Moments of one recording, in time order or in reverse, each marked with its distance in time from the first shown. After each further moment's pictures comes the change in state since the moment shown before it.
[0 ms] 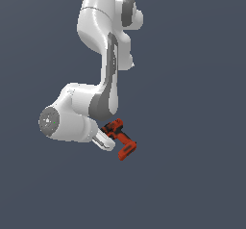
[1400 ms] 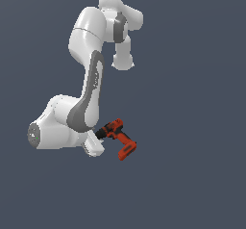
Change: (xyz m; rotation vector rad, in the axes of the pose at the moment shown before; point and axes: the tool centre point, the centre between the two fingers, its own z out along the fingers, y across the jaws) arm 0.025 0.030 0.028 0.042 -0.173 0.218
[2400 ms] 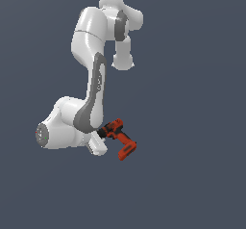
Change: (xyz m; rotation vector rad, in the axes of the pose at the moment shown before) arm 0.000 0.000 0.023 0.000 -0.001 0.002
